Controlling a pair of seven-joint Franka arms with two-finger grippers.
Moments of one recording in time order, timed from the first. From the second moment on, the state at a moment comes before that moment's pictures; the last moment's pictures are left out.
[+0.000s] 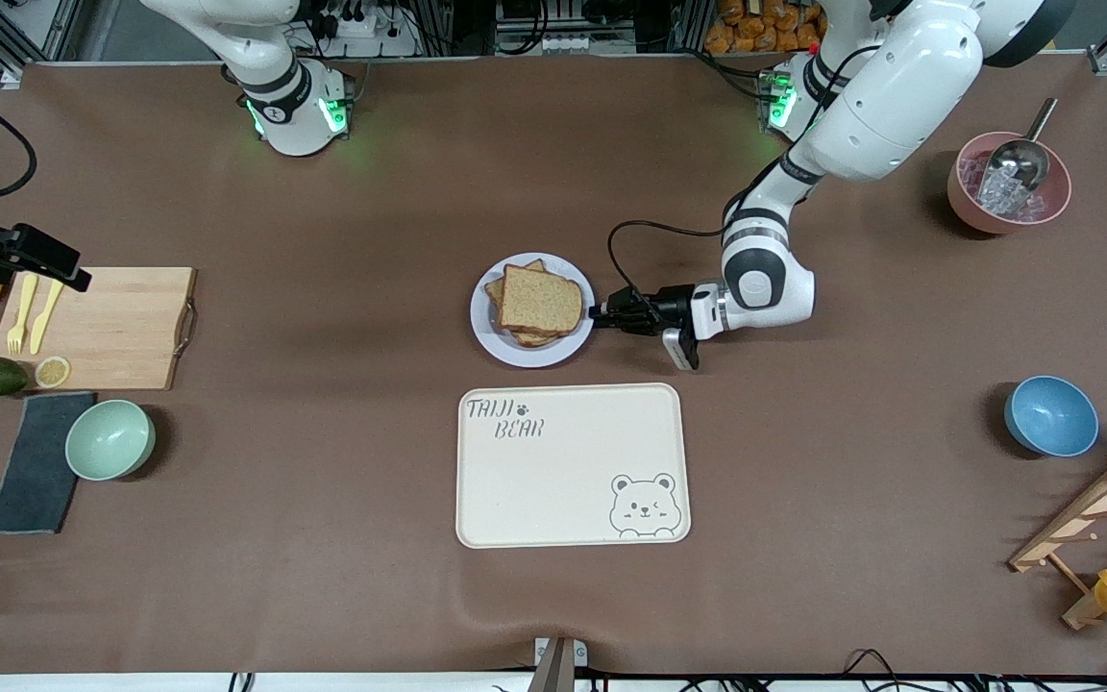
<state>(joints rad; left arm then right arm) -0.16 0.70 -0.37 -2.09 -1.71 2.28 1.31 -0.14 0.02 0.08 -1.58 0.05 1.61 0.07</state>
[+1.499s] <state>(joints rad) -0.15 0.75 -0.37 -2.09 -1.81 2.14 1.41 -0.12 0.02 0.08 -1.58 0.05 1.61 0.07</state>
